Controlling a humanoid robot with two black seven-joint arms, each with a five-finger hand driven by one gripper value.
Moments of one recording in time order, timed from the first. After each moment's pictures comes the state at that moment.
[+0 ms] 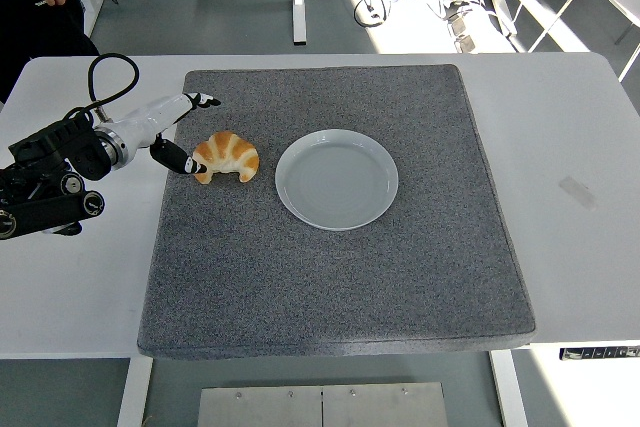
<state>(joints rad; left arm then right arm) -1.24 0.53 0.30 -1.19 0.87 0.40 0.05 -0.12 0.00 0.04 0.11 -0.06 0.01 0.35</state>
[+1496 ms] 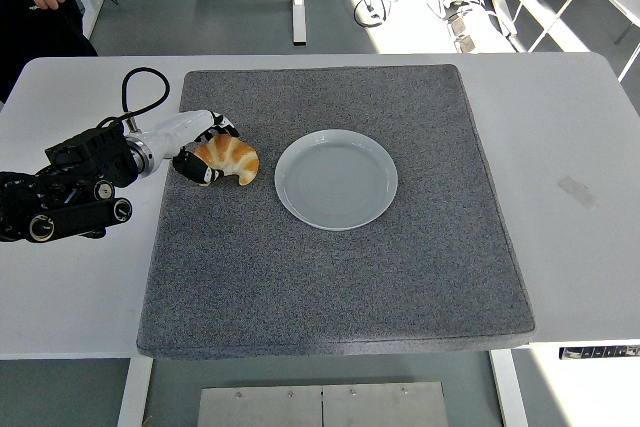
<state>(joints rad) -1.23 0.43 0.34 -1.08 0.87 0.37 0.06 -0.12 0.00 0.04 0.11 -0.06 0.01 0.35</state>
